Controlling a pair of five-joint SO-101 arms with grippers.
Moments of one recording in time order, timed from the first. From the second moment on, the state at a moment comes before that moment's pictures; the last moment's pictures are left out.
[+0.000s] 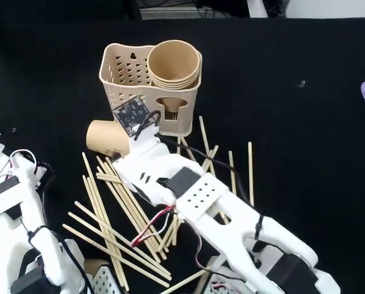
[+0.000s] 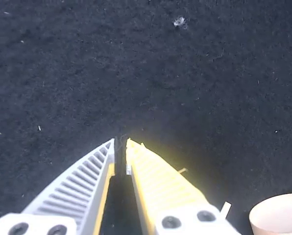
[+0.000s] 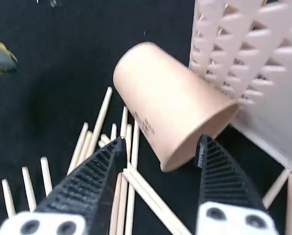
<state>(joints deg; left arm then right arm) -39.5 -33.5 64.8 28.0 23.7 -44.3 -24.1 50.0 25.6 -8.0</state>
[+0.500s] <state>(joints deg) -39.5 -33.5 64.8 28.0 23.7 -43.8 -10.0 49.6 18.2 -8.1</state>
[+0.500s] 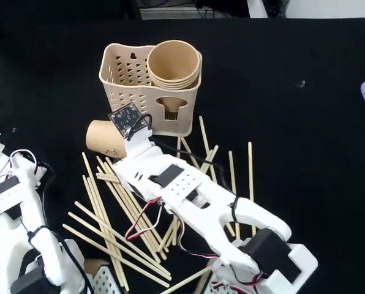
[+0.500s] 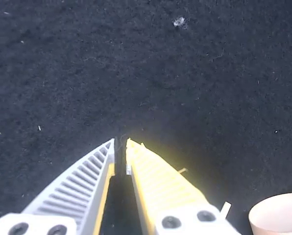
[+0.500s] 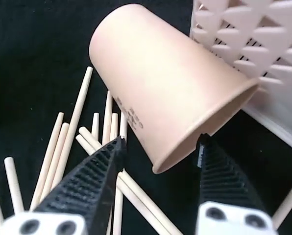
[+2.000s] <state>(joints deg) -38.9 -33.5 64.8 28.0 23.7 -30.2 -45.3 9.5 61.1 37.0</state>
